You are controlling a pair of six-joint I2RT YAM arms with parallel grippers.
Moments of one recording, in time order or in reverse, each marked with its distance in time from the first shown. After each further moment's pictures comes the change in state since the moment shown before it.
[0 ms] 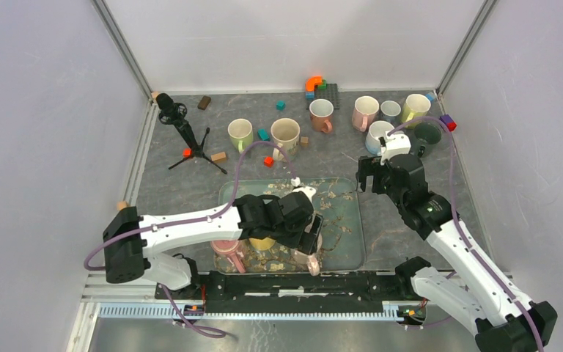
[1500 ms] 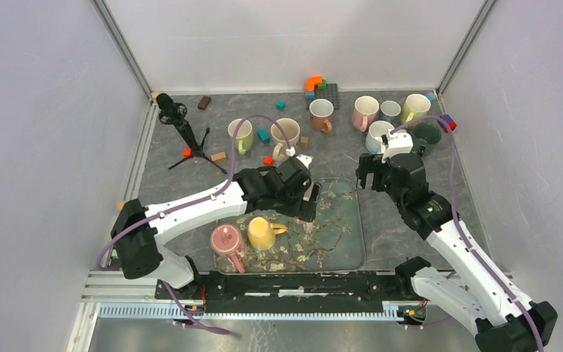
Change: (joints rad) left arm 0.209 0.101 0.186 -0.060 -0.034 0.167; right arm 0.000 -0.010 0.005 0.030 0.025 0.023
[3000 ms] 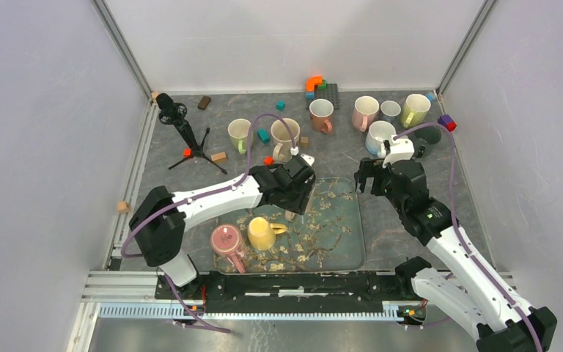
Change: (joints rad) left arm 0.051 0.135 -0.047 0.115 -0.069 0.097; right arm 0.000 -0.048 -0.072 0.047 -0.027 0.043
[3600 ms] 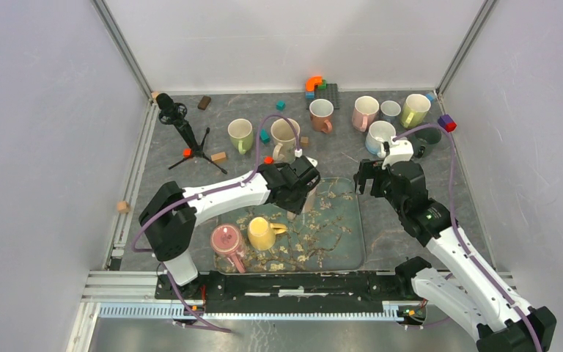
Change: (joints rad) left arm -0.005 0.084 0.067 -0.083 -0.008 0.030; right arm 0.000 -0.003 -0.017 0.005 -0.008 0.010
